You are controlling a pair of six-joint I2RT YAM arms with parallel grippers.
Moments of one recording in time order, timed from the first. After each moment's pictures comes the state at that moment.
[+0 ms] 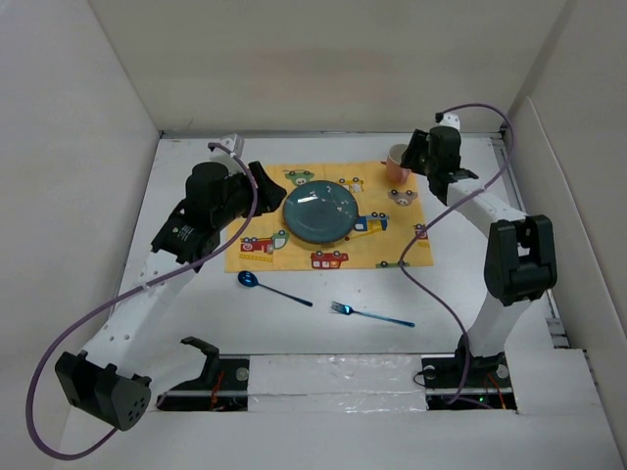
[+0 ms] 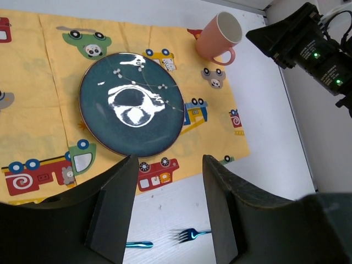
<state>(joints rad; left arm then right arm) -0.42 1.07 1.11 -0.39 0.10 -0.54 0.17 1.82 1.32 0.08 0.12 0.37</state>
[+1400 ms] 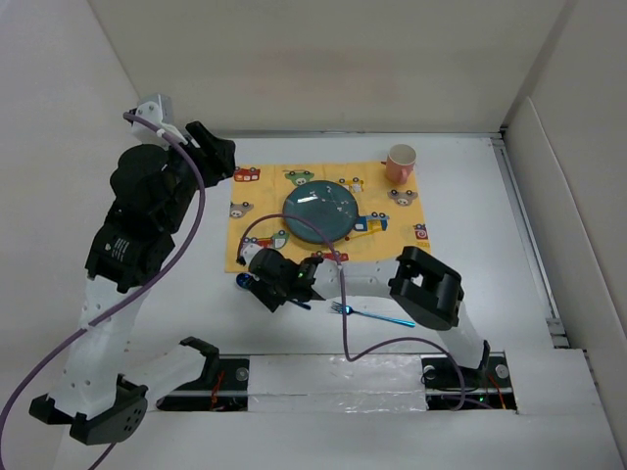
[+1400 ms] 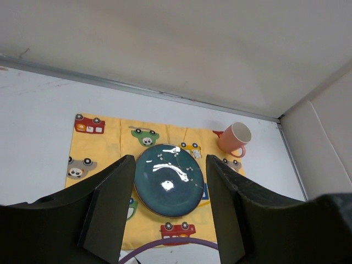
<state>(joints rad) -0.42 1.01 1.55 -0.64 -0.25 -0.46 1.18 2.09 1.47 -0.25 0.11 0.20</state>
